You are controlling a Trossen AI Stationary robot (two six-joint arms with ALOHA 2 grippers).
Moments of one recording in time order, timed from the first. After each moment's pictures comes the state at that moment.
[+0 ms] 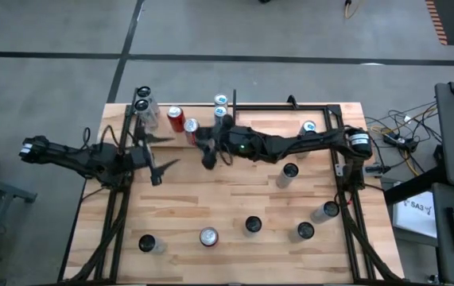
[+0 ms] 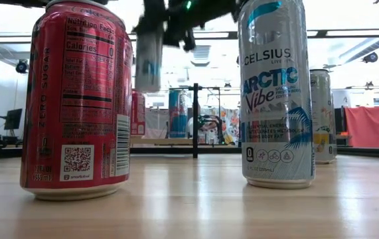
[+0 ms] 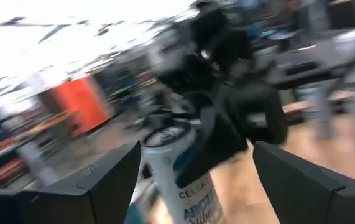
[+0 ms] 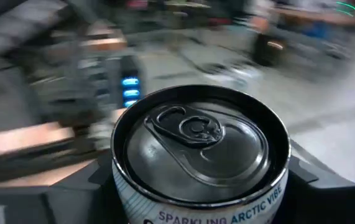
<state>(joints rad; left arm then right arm) -0.21 0.54 0.46 0.18 -0.49 0.44 -0.07 1.87 1.45 0.28 0.29 0.05</state>
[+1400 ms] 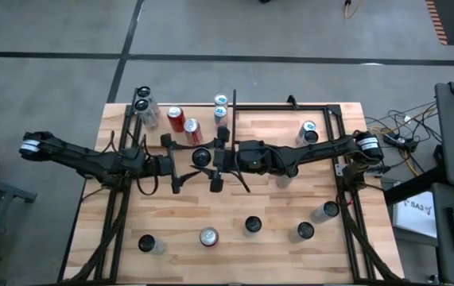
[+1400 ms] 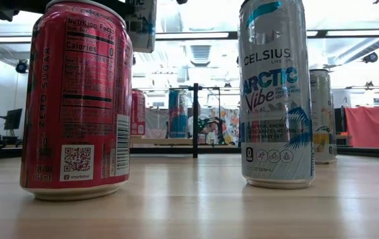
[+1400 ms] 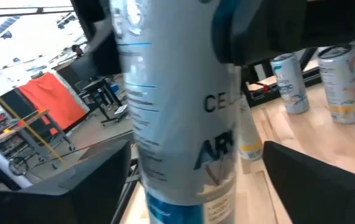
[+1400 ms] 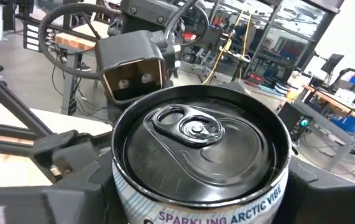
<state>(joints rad) -0.17 0.89 0.49 0.38 -0.38 0.45 0.08 1.80 1.48 0.29 0.23 -0.31</state>
